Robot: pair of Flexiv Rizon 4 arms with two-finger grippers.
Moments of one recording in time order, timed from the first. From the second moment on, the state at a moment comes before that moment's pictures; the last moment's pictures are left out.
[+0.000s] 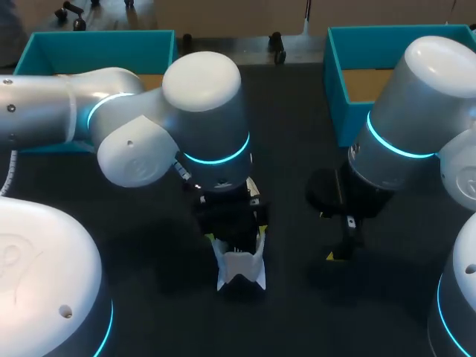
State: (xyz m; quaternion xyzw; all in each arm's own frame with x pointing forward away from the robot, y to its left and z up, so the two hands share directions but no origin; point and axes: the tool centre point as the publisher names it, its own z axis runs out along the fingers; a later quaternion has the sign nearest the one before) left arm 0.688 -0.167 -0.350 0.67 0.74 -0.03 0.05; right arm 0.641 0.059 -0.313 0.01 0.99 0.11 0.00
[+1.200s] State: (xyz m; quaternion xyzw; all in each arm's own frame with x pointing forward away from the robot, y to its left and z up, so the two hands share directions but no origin) left arm 0.708 -0.171 -0.353 0.68 0.73 -0.05 0.03; right arm 0.641 0.059 -0.313 0.01 0.99 0.11 0.00
